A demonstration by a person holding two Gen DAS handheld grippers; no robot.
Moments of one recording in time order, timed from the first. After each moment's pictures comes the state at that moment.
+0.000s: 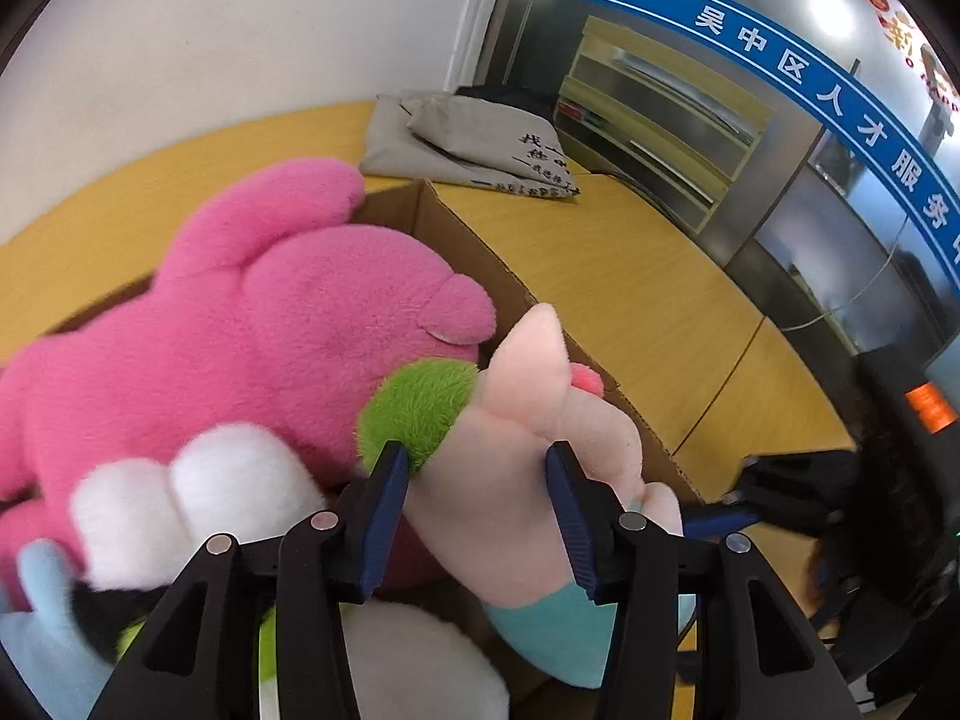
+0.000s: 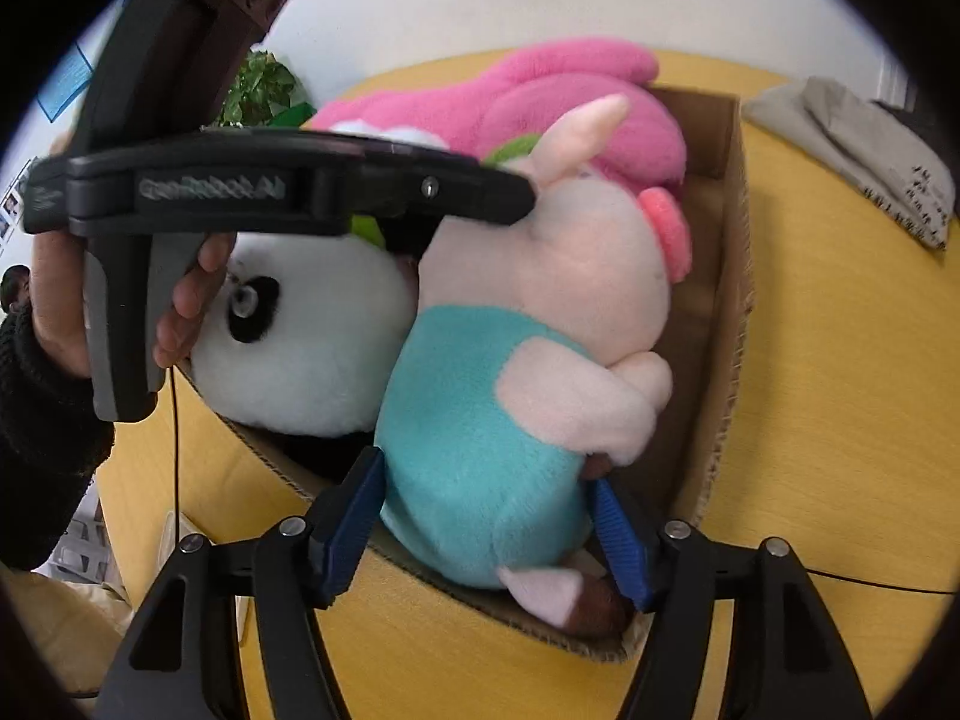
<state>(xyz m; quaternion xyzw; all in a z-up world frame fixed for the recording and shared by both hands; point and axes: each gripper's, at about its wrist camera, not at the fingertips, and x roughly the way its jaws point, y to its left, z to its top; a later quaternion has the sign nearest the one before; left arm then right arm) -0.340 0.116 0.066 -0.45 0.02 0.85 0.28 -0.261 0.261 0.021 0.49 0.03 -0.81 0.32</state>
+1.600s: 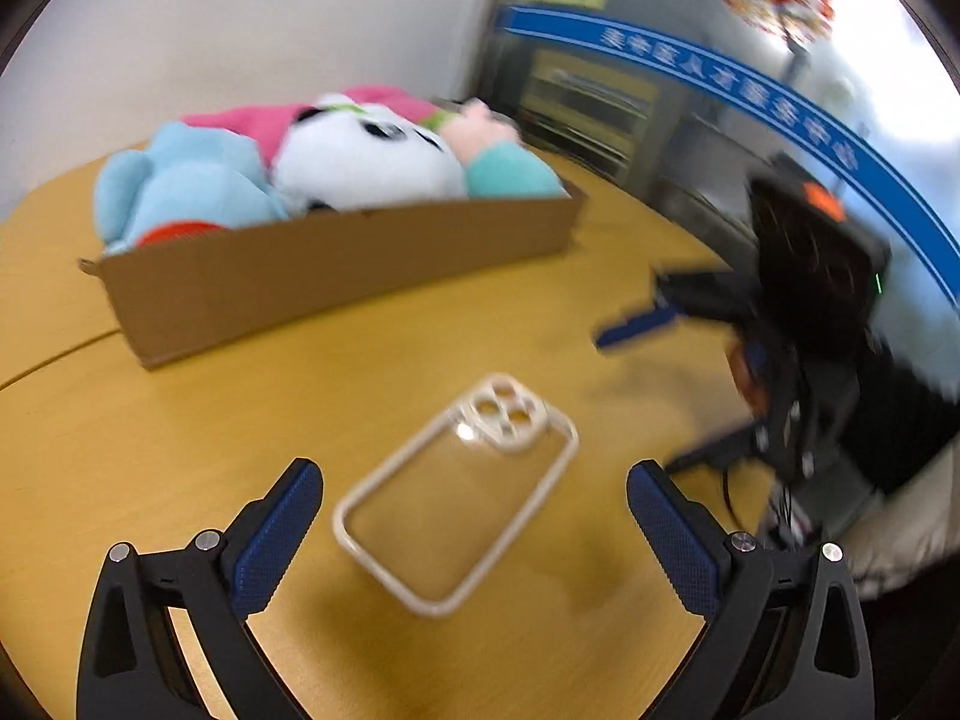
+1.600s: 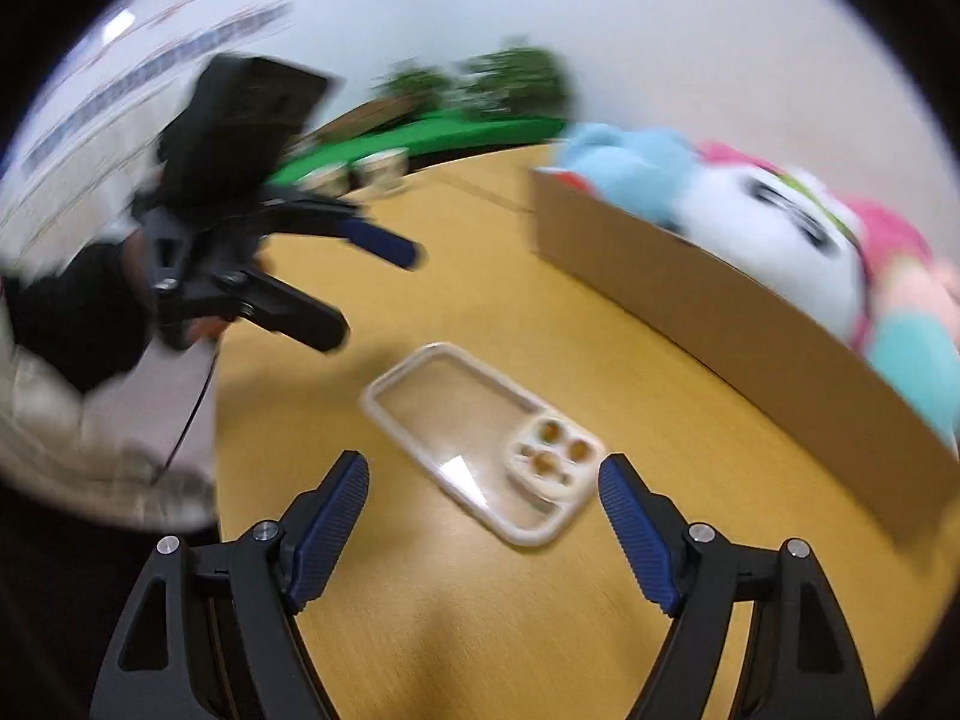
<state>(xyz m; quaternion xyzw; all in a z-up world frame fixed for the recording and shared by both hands) -0.007 -0.076 -0.014 -0.39 0.00 0.86 0.31 -0.027 0.132 -0.006 0.32 0.20 -0.76 0.53</state>
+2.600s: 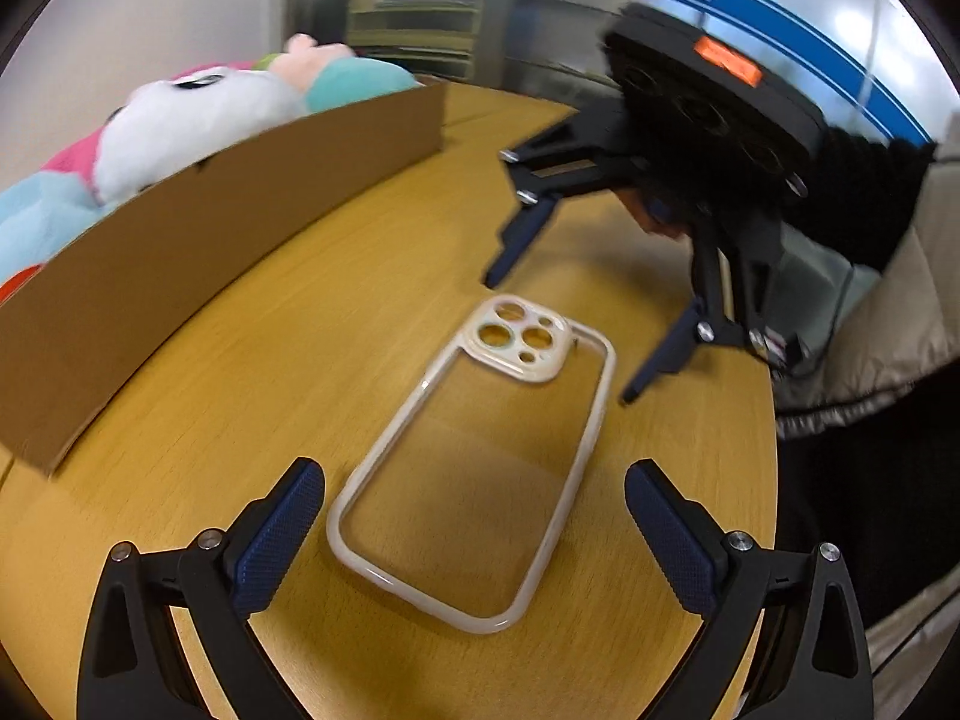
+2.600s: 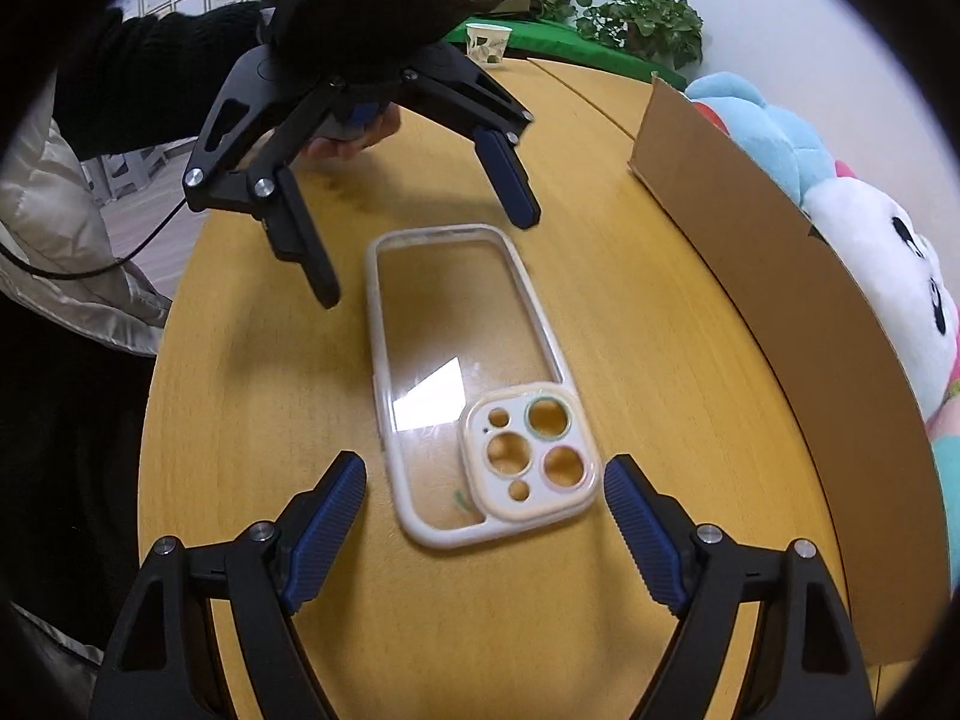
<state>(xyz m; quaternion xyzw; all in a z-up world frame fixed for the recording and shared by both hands) -0.034 -0.039 -0.057 -0.40 0.16 0.77 0.46 -0.015 0.093 -0.051 0.32 0.36 -0.68 0.56</state>
